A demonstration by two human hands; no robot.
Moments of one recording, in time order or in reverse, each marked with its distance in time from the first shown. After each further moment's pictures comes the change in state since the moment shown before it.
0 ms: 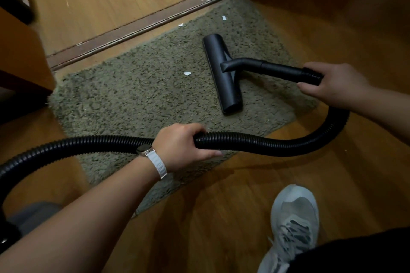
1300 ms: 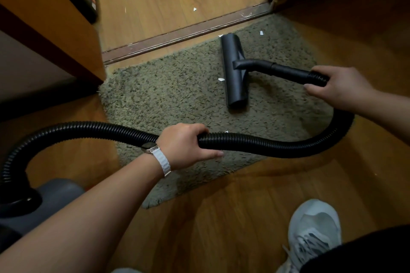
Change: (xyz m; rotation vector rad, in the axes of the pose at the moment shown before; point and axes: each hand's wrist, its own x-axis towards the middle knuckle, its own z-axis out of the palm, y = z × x) left_hand -0.045 -0.037 -0.026 0.079 0.072 -0.095; right_hand 0.018 -0.064 0.003 0.038 -0.006 -0.075
